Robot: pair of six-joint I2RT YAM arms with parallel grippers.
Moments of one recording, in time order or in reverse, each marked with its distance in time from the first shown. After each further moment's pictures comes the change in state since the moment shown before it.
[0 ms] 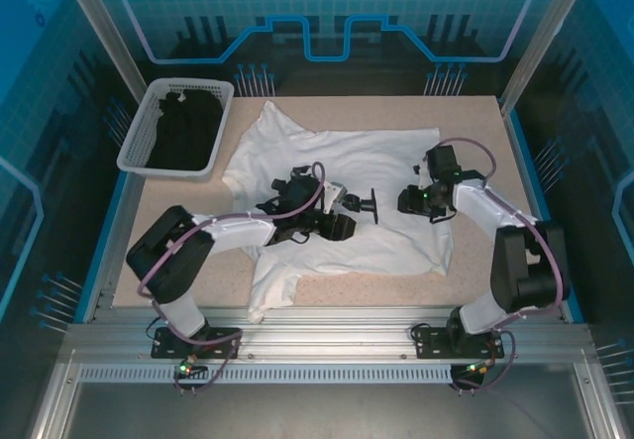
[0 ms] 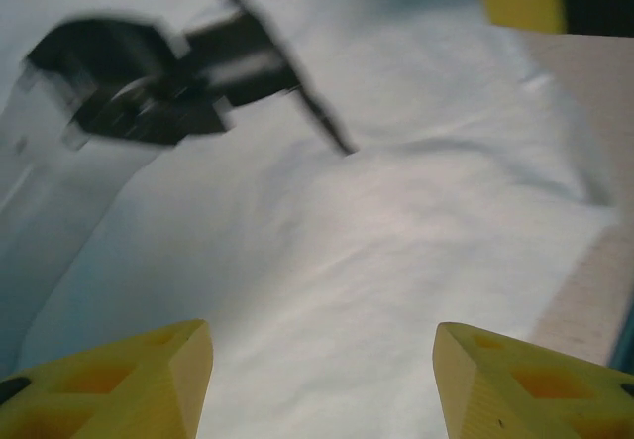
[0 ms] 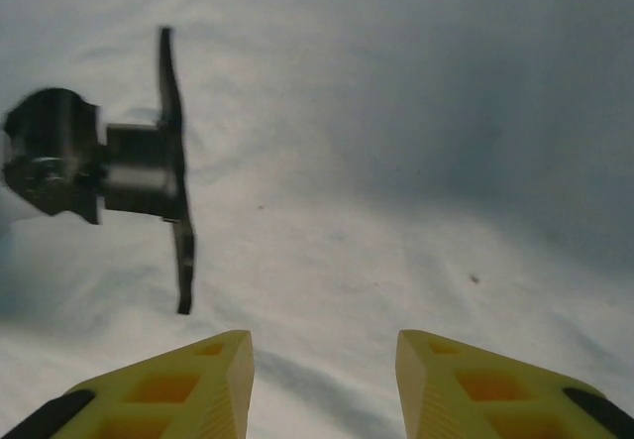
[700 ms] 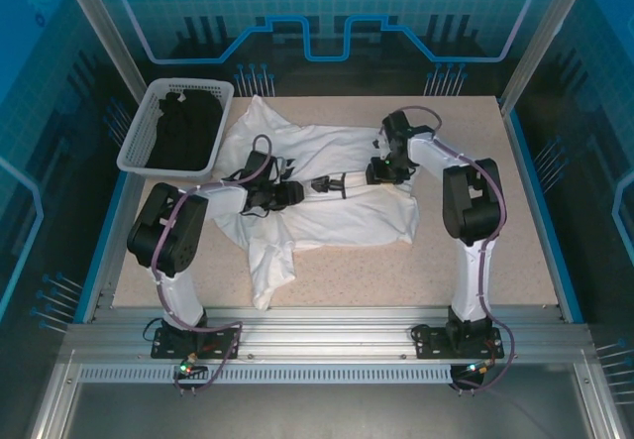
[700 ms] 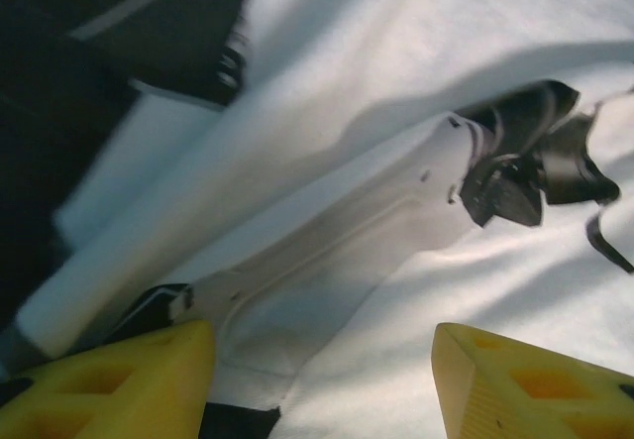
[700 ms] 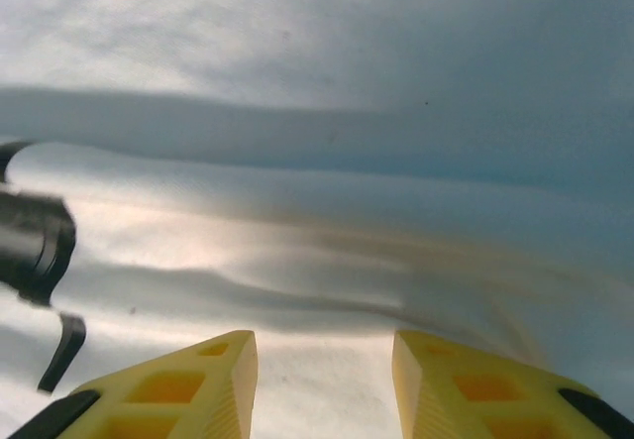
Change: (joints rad) left arm 0.386 0.093 0.077 -0.134 -0.063 -0.032; right arm 0.127 0.540 0.638 -0.185 0.013 -0.094
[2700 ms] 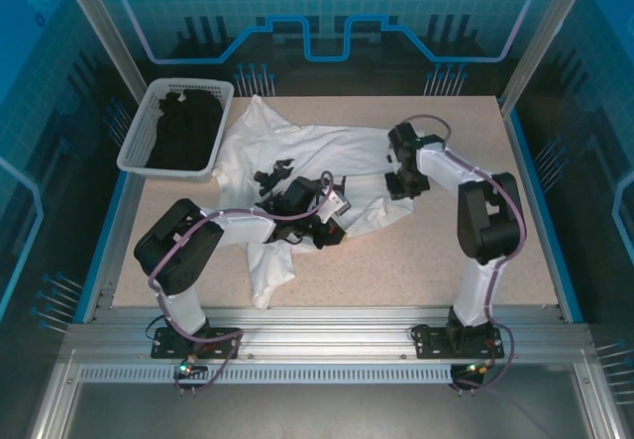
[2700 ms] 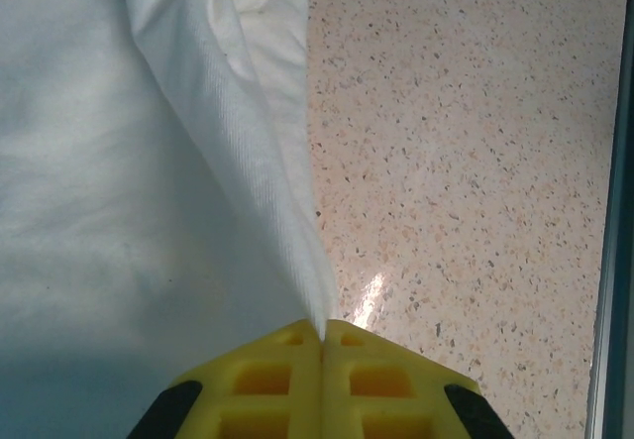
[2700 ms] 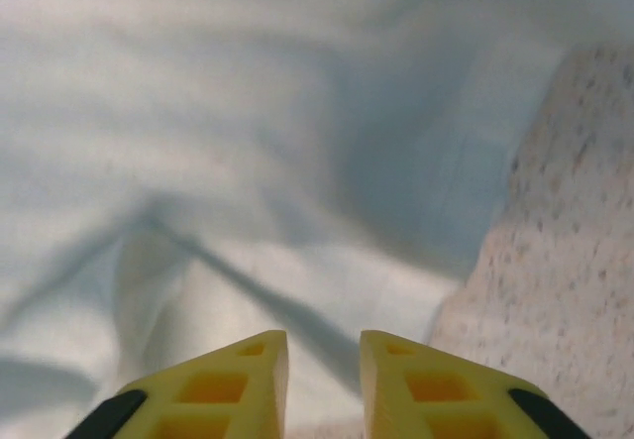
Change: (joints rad) left arm -0.348 -0.055 -0.096 0.135 0.315 0.397; right arm 0.009 -0.233 -0.245 -0.073 0.259 -0.054
